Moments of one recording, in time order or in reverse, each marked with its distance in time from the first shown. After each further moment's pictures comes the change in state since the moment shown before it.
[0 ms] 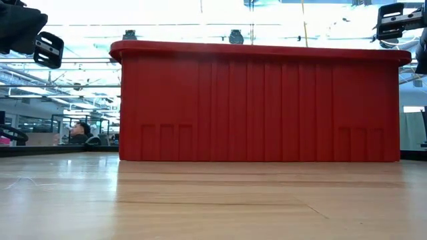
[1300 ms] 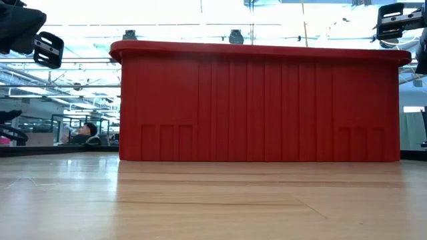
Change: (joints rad) left arm 0.000 0.000 0.000 0.000 0.000 0.000; right arm 0.000 0.000 0.000 0.000 0.000 0.000
